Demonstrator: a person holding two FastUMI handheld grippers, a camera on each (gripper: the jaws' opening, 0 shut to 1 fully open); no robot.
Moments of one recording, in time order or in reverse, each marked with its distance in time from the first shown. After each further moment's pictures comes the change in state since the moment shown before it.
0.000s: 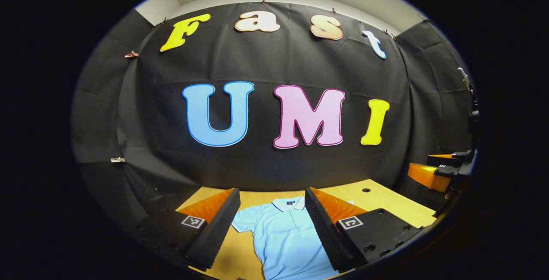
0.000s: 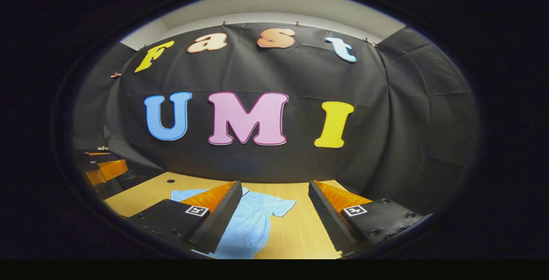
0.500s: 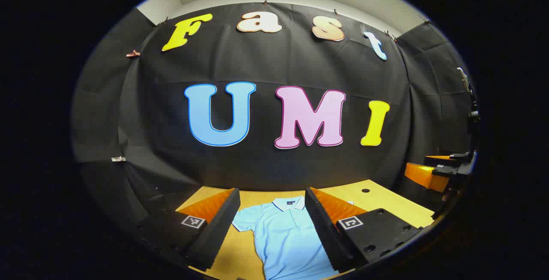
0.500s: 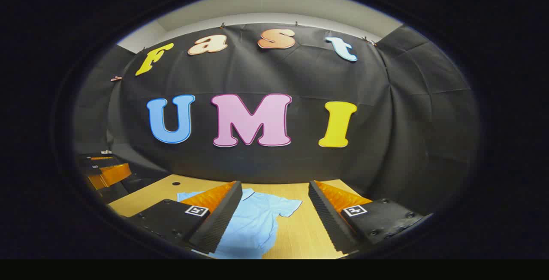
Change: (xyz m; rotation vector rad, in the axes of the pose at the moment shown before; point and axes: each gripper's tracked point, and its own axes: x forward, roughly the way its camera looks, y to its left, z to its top) left arm -0.009 0.004 0.001 -0.010 0.001 0.003; right arm -0.005 0.012 0.002 0.019 0.000 0.018
